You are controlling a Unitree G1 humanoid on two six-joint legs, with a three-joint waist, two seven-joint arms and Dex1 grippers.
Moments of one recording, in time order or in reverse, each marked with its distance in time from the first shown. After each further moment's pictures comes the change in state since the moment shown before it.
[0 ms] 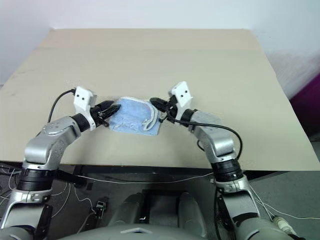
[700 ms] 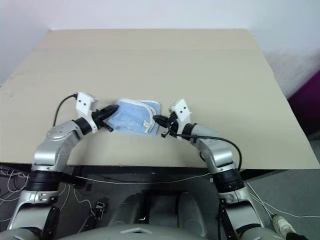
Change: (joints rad) left arm 0.040 -0.018 0.104 0.049 0.041 -0.121 -0.065; right arm 0.122 -0.064 -0.072 -0.112 0.035 0.086 0.033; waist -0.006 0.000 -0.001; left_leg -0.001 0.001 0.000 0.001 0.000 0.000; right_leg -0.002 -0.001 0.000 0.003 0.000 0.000
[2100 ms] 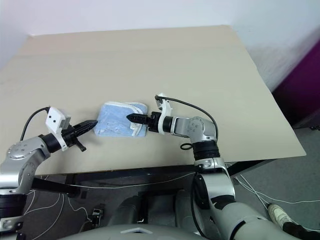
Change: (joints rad) left arm 0.251 0.158 0.114 -0.104 -0.067 -0.024 -0.183; right arm -0.362 0.301 -0.187 0.497 0.266 0.562 -0.174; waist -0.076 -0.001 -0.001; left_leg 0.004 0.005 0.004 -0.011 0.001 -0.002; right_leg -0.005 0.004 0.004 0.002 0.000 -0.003
